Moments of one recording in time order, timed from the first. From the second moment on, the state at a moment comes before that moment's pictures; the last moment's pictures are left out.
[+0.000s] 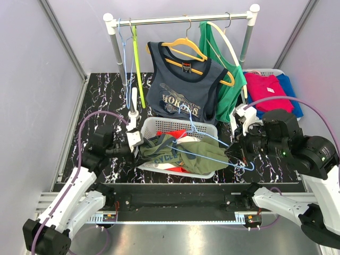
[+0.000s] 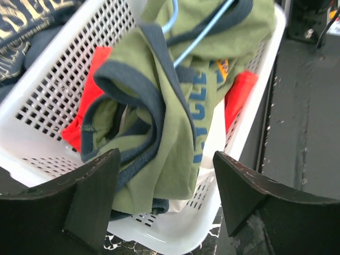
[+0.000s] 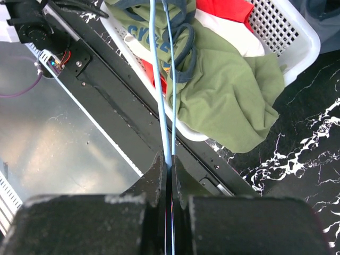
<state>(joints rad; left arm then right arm) -0.33 0.73 0.60 -0.42 0.88 0.45 0.67 0.92 1.59 -1.36 -0.26 0.13</state>
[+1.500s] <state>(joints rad) -0.36 0.77 0.81 -0.43 0.70 0.47 0.67 1.09 1.81 -1.08 -0.03 0.08</state>
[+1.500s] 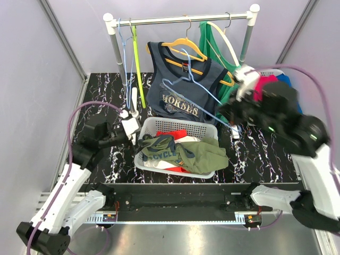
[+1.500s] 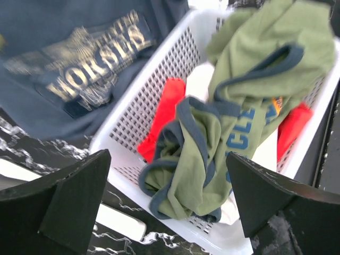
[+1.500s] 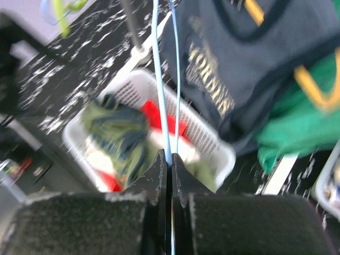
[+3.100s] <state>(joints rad) -0.36 0.61 0.96 -0.60 0.68 0.47 0.74 1.32 1.50 -0.31 0.21 -0.10</state>
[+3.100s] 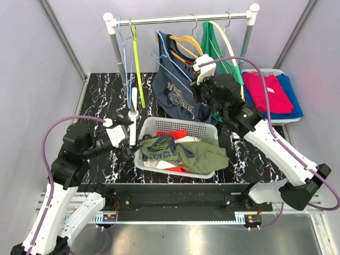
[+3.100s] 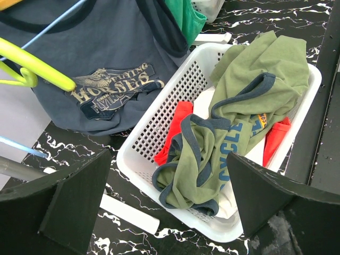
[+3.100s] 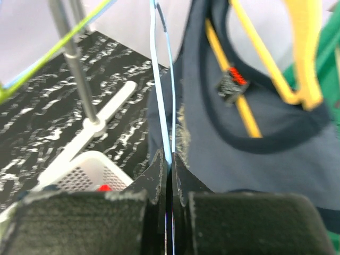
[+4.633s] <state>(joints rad) -0.36 0.56 0.96 -0.60 0.69 0.46 0.90 1.72 1.83 -0.22 0.40 0.06</state>
